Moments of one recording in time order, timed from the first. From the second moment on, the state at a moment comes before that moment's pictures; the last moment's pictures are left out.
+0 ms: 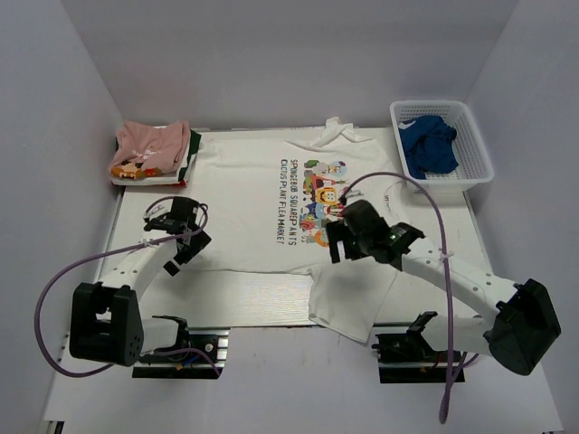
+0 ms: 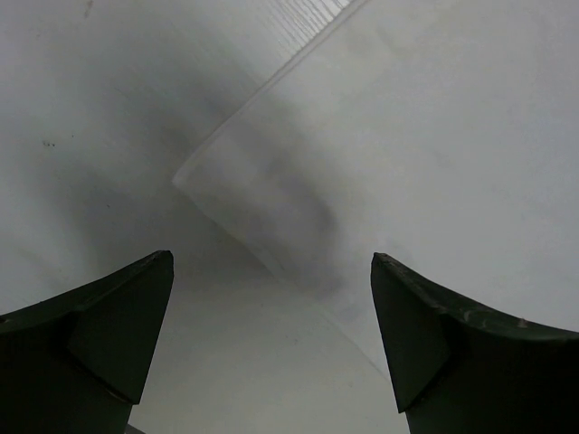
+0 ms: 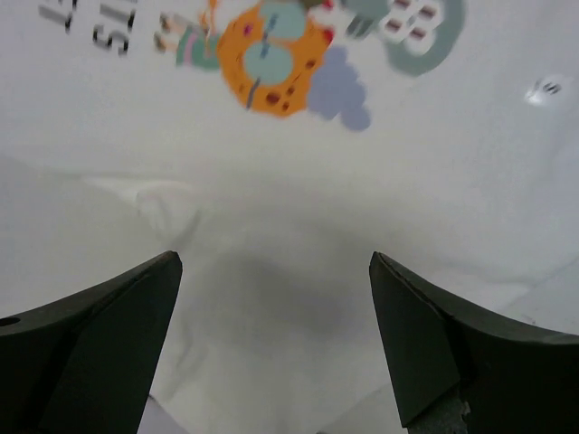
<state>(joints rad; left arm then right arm) -0.16 1.24 0.74 -0.73 -0.37 -0.91 0.71 1.19 0.85 -0.56 0.18 0.36</state>
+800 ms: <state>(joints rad) -0.09 1.35 0.64 -0.55 -0.42 -1.05 1.31 1.31 0.75 -0.79 0.11 0.53</state>
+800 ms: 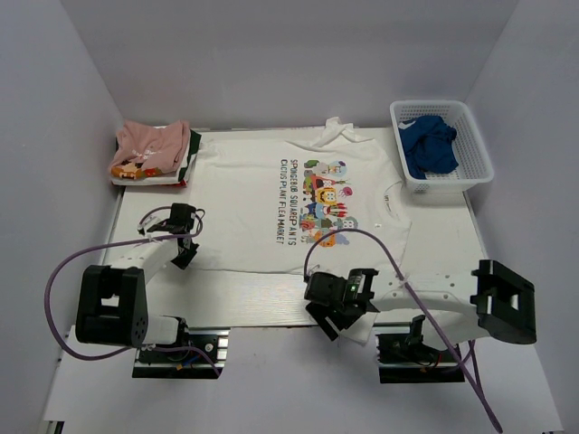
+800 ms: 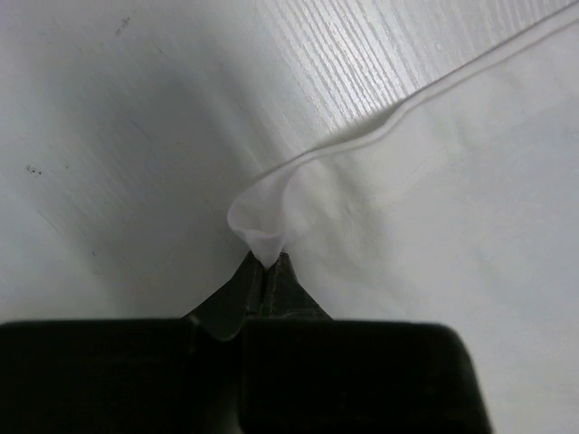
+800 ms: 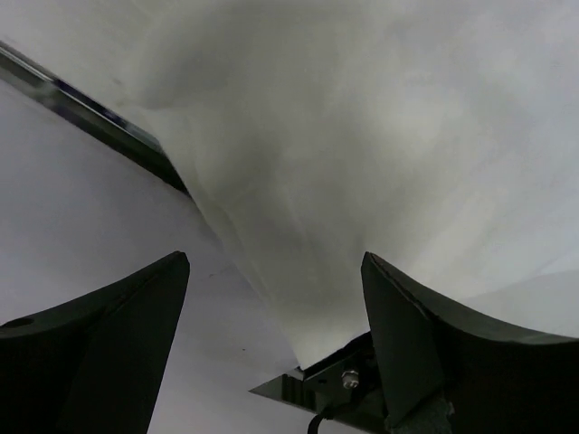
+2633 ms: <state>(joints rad) -0.04 1.96 1.44 -0.65 -0.41 -0.99 0.46 1.86 1.55 -0.56 0.31 0.13</state>
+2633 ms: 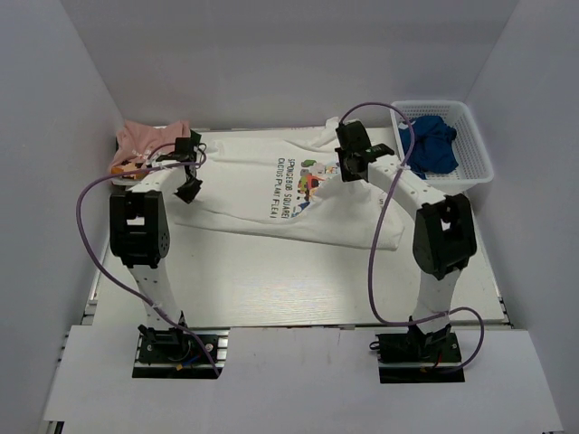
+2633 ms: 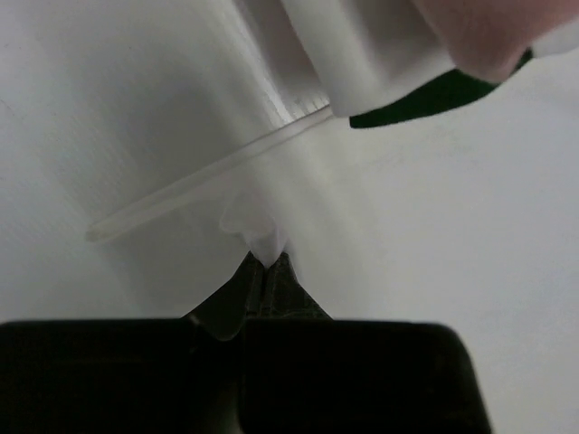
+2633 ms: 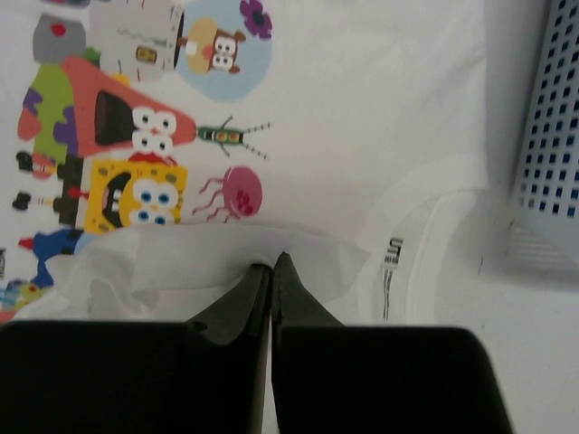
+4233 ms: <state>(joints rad) -0.16 1.64 0.91 -0.35 -0.22 -0.83 0.40 1.40 0.64 -0.15 0.00 0.47</state>
